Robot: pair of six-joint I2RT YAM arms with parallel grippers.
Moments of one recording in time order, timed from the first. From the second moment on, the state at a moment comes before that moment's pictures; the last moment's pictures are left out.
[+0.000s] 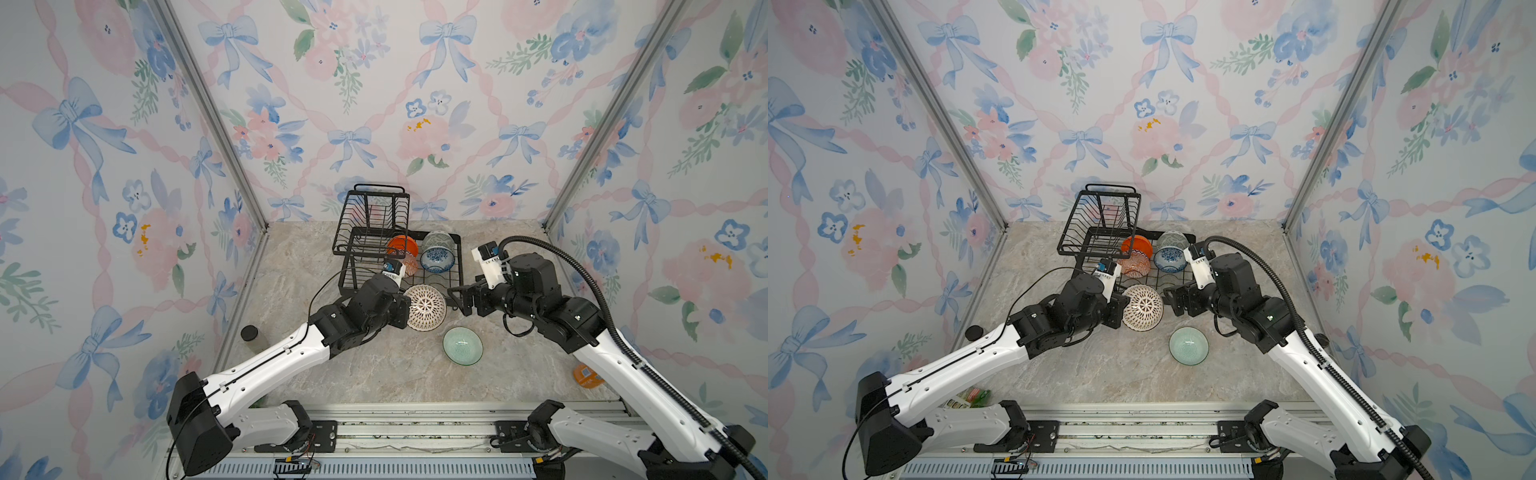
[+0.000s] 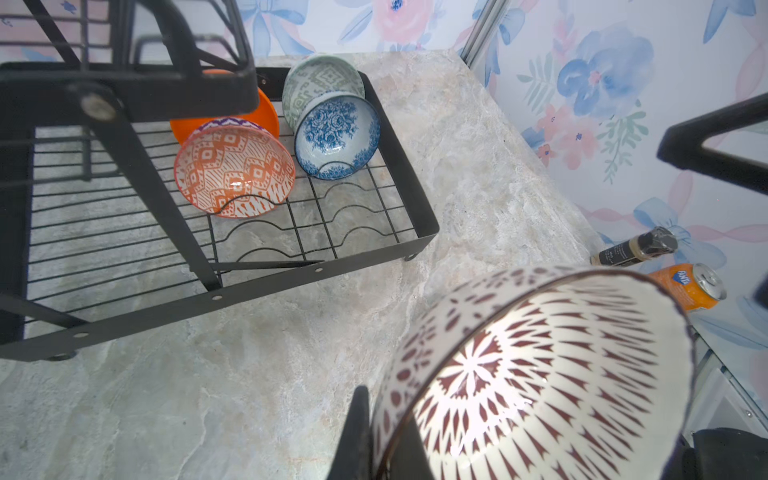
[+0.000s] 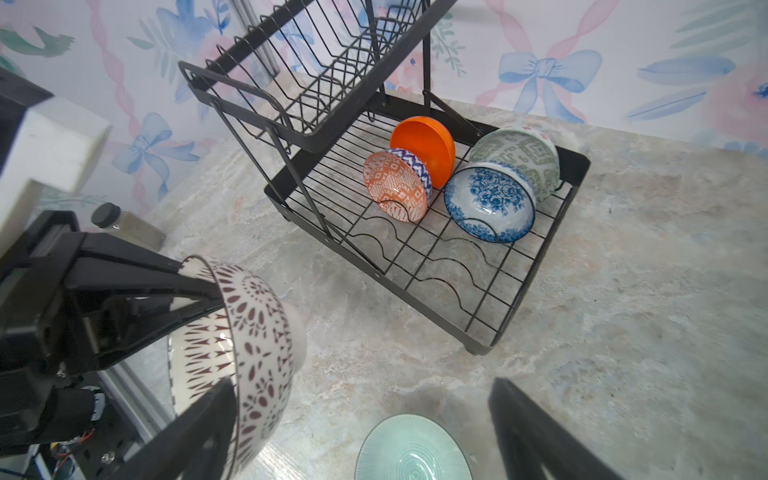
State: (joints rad) left arm -0.88 1.21 1.07 -0.45 -0.18 -0.43; right arm 0.60 1.05 1.18 -0.67 -0.11 0.20
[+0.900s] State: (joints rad) left arm -0.92 1.28 1.26 -0.50 -0.36 -0.31; right arm 0.63 1.18 1.21 -0.59 -0.19 0.34
